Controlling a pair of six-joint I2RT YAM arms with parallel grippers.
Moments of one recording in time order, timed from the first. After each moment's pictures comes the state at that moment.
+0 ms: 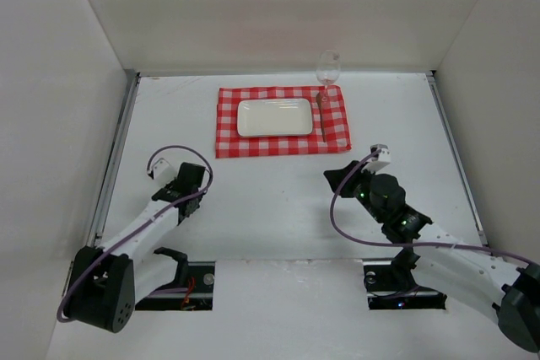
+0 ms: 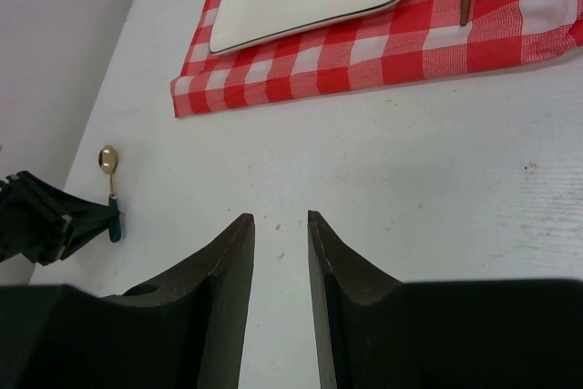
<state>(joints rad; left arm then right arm) -0.30 1.07 0.43 -0.43 -0.52 -1.04 0.69 0.79 0.32 0.26 0.22 0.70</state>
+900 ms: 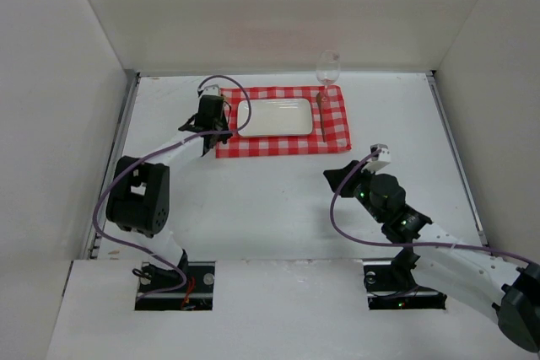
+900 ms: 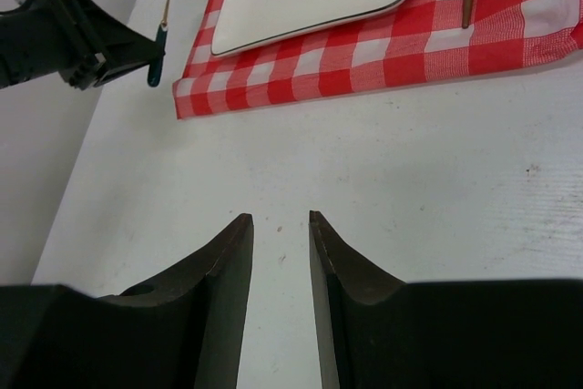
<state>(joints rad) -0.30 1.66 1.06 -0.12 -0.20 -0.41 0.69 0.79 0.32 0.26 0.22 0.70</state>
